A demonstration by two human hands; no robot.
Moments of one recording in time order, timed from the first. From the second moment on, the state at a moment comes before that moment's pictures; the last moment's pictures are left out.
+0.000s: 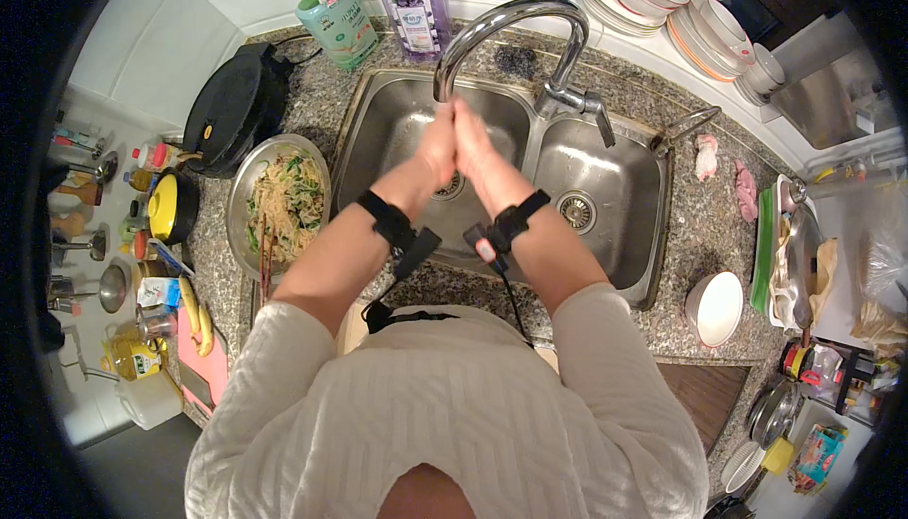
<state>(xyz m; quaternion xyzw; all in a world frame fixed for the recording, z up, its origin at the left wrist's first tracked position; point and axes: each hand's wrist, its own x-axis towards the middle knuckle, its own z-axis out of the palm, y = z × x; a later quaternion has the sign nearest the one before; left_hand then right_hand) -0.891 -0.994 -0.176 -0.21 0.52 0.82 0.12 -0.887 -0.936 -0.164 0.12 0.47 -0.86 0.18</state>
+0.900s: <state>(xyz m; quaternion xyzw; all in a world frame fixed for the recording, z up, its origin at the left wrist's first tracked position) -0.873 -1.025 -0.197 -0.04 0.82 0.57 -0.05 -0.918 -0.927 -0.211 -0.05 0.70 -0.71 -0.04</state>
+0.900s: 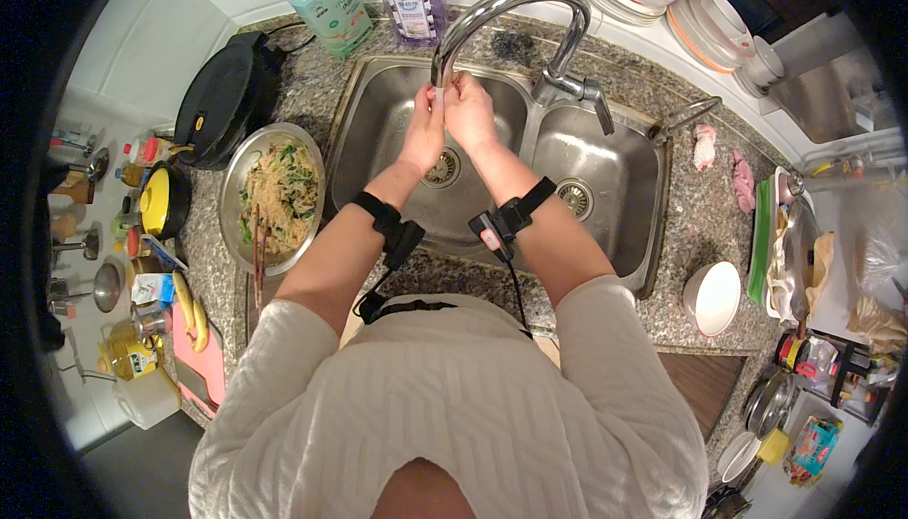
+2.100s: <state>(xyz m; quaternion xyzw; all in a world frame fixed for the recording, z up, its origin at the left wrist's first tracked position) -0.869 -1.048 -0.200 0.03 0.96 0.28 0.08 -0.897 -0.910 -0.207 -0.18 0.76 -0.62 0.11</state>
